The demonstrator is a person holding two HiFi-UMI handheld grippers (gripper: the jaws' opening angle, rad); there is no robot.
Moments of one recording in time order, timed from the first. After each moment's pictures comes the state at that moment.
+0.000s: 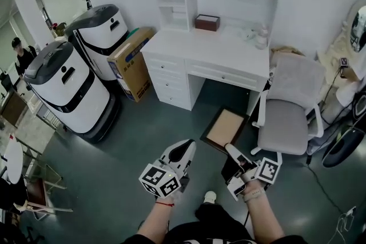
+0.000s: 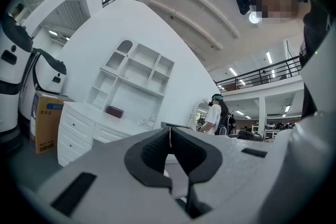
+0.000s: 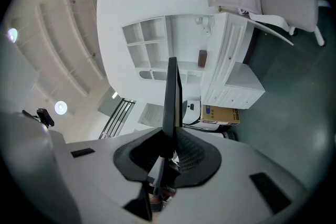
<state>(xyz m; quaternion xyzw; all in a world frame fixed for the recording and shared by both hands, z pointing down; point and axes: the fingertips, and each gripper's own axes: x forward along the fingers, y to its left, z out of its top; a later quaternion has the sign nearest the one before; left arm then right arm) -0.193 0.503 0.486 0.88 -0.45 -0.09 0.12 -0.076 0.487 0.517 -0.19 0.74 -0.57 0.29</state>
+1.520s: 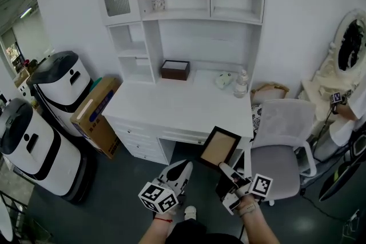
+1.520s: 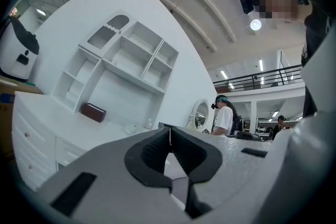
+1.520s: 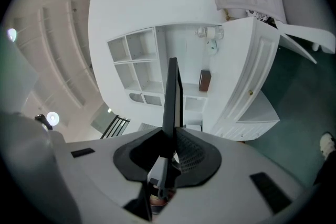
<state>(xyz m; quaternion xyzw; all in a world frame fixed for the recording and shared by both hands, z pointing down) -0.140 0.155 0.476 0.91 -0.37 -0.10 0.14 -0.026 0.158 0.506 -0.25 0.71 -0.56 0.34</state>
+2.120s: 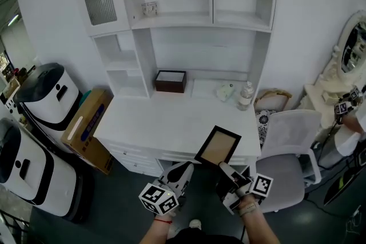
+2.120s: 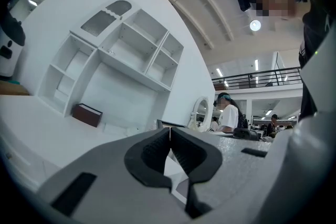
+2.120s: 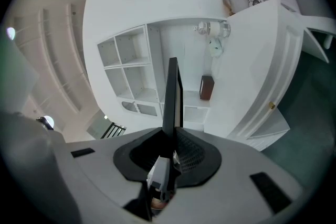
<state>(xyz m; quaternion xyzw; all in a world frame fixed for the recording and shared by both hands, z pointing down) -0.158 0.009 0.474 0.93 -0.33 -0.08 0.14 -0.048 0.014 0.500 -0.27 0.70 -0.55 0.36</state>
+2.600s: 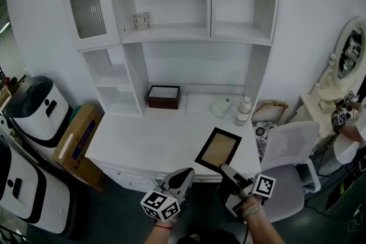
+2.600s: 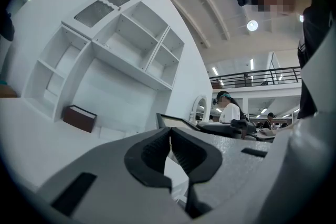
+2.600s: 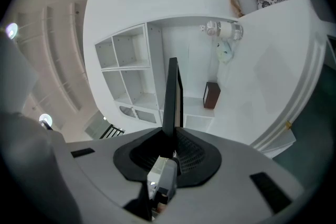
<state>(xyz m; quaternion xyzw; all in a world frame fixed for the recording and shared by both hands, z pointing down) -0.149 -0.069 0.472 0.94 -0.31 -0.07 0.14 -0.041 -0.069 0.479 -0.29 0.70 -0.54 0.37</state>
